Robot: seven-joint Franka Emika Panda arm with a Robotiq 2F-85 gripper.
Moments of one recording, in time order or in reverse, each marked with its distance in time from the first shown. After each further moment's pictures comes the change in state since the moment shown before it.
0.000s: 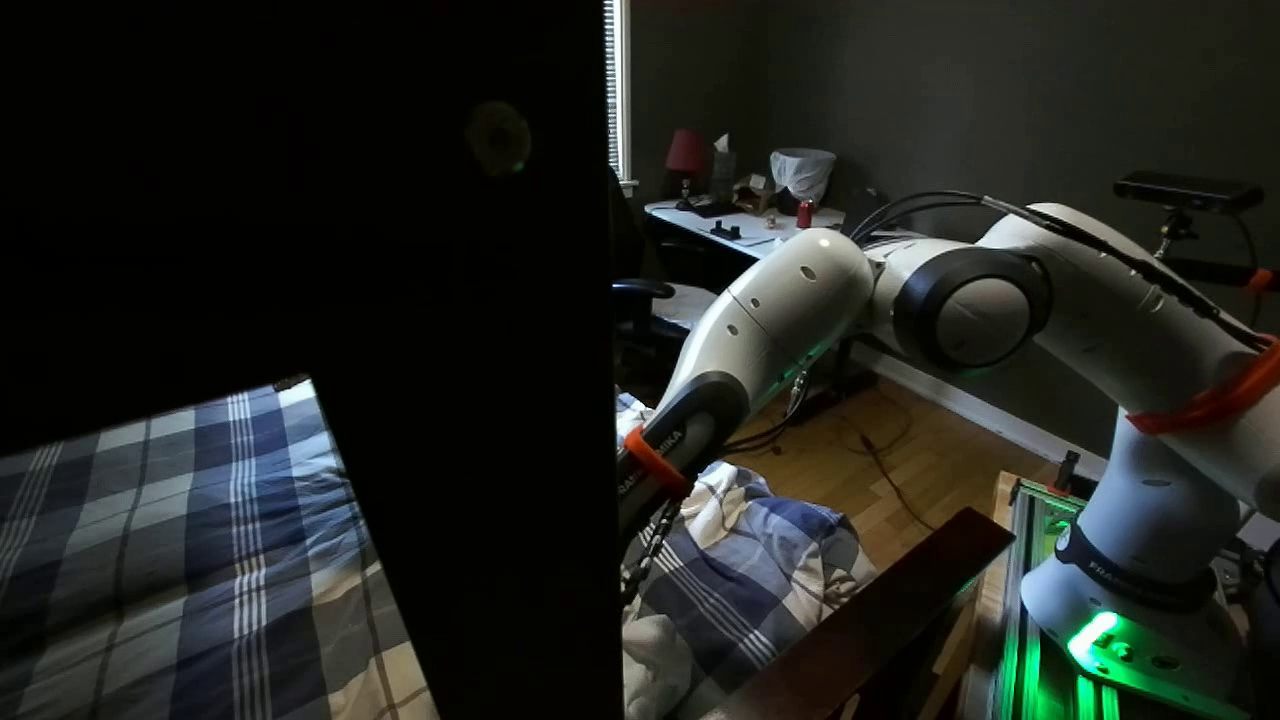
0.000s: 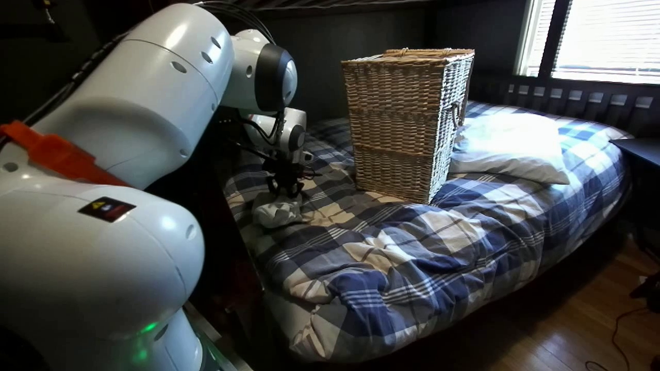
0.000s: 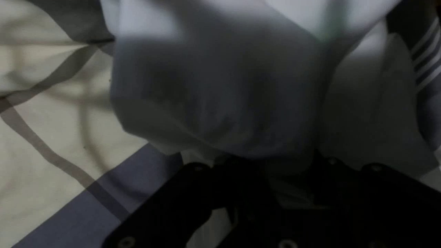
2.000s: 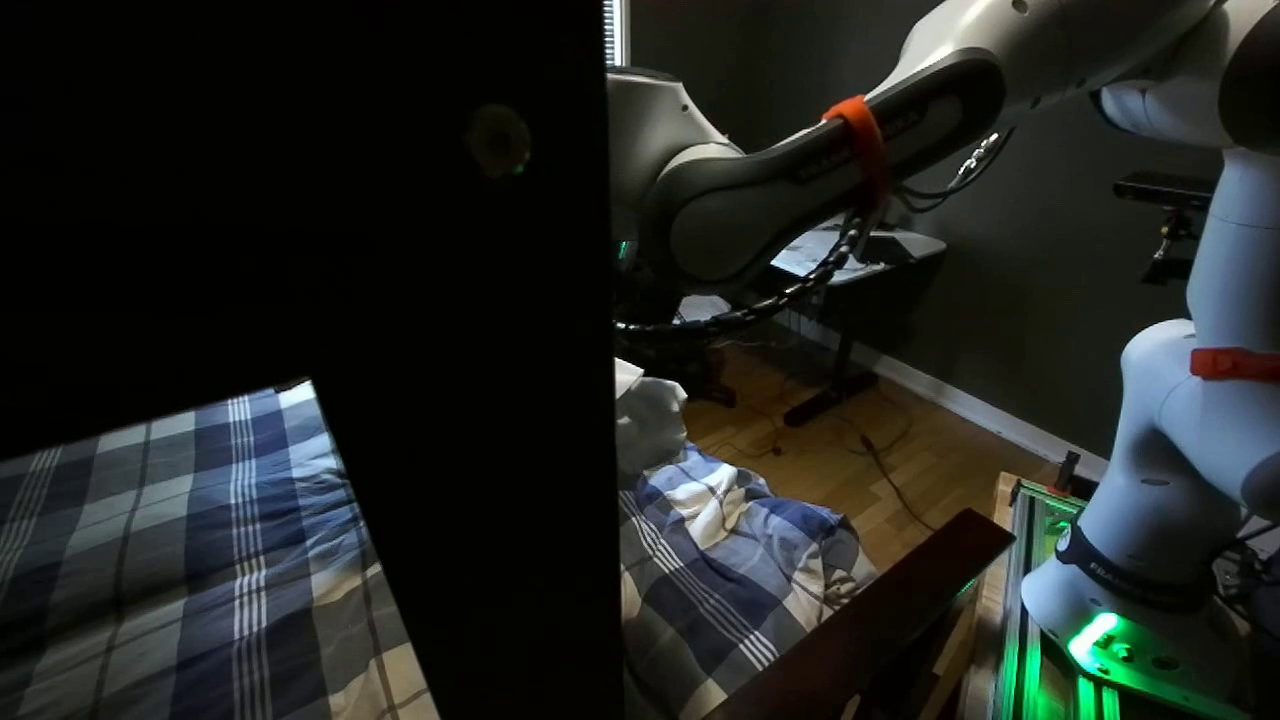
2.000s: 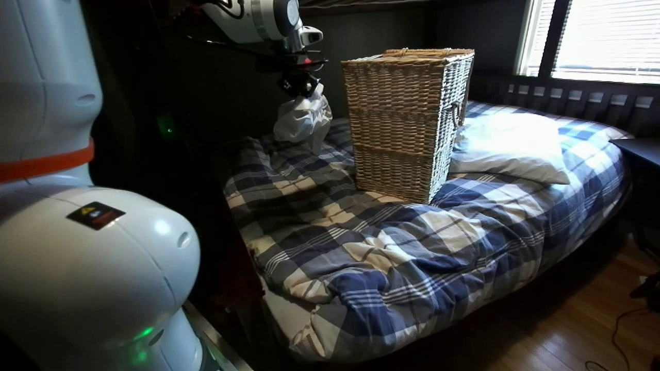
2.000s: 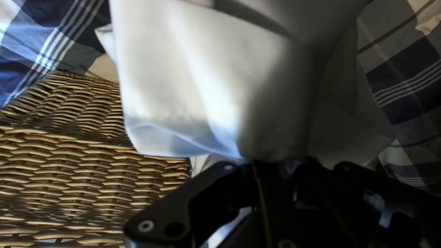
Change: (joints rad) arm -0.074 -0.813 -0.096 -0.467 -0.067 0.137 0.162
